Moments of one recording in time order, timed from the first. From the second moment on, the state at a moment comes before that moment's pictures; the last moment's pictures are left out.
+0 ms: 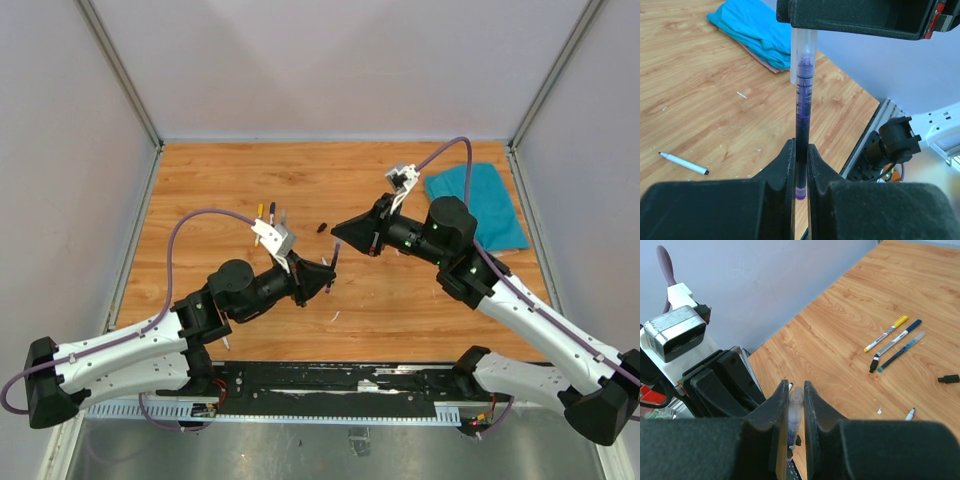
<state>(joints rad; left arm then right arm) -1.06 0.81 0.61 0.18 -0.12 -0.43 0.75 1.03 0.98 -0.01 -0.36 0.46</state>
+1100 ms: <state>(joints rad) -1.08 0.81 0.61 0.12 -0.08 -0.43 0.94 0.87 0.75 0.19 -0.05 0.38</state>
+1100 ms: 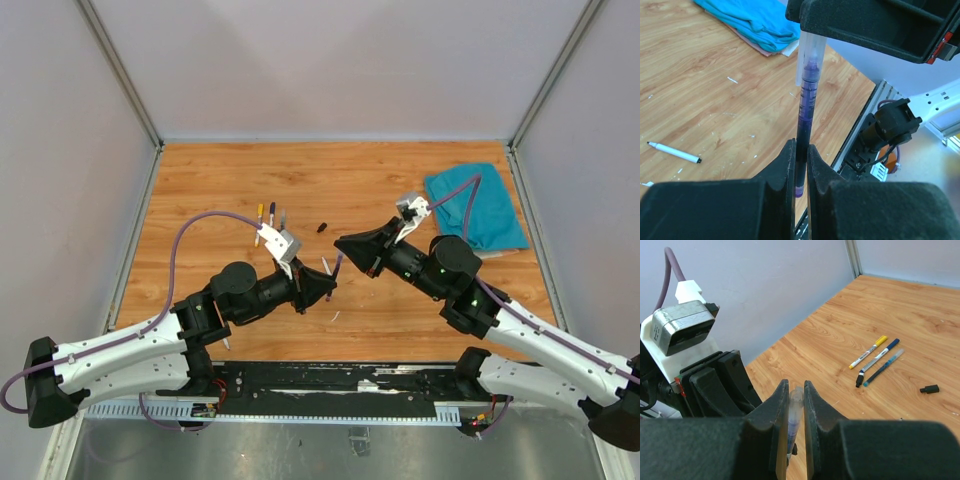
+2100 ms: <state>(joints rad) -1.09 0.78 0.61 0.13 -0.07 -0.46 1.04 0.84 0.73 0.21 0.18 0.52</state>
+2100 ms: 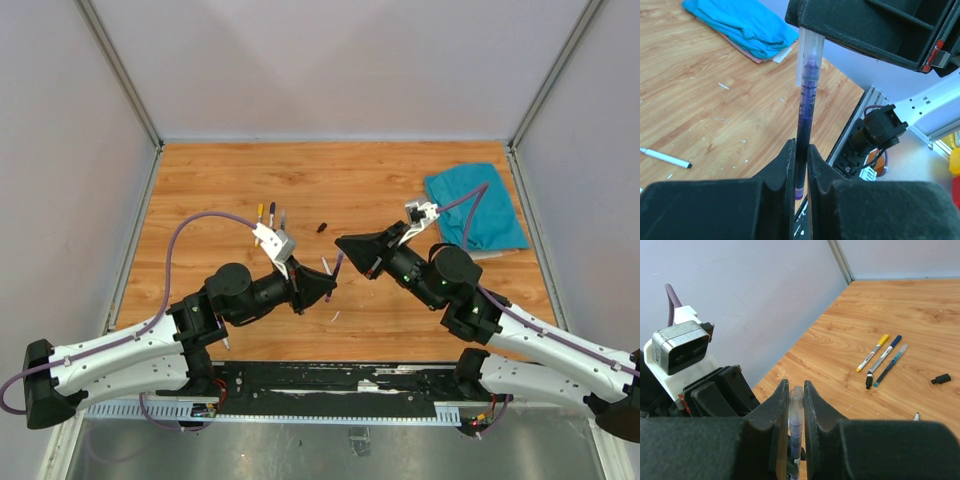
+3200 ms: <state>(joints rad) -1.07 0.79 0.60 0.29 -0.05 -0.50 1.06 0.81 0.74 0.04 0.25 0.51</state>
